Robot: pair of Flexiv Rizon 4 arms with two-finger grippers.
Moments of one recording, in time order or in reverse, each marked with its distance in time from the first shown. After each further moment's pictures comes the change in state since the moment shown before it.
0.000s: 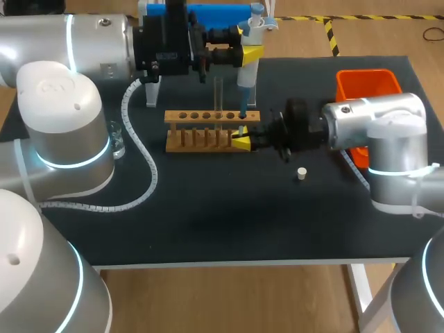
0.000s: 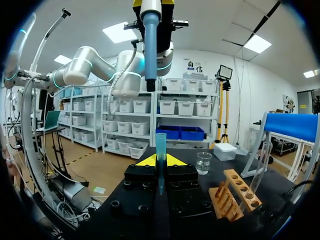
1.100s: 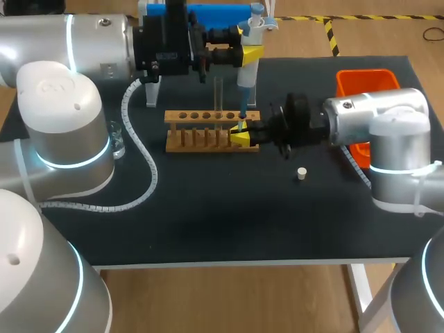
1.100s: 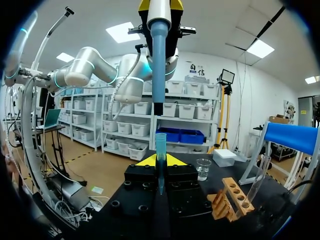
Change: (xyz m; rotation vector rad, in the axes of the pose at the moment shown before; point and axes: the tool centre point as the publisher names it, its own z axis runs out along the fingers) left arm 0.000 0.000 0.000 0.000 0.000 0.000; right arm 0.004 0.020 0.002 -0.012 0.002 -0.036
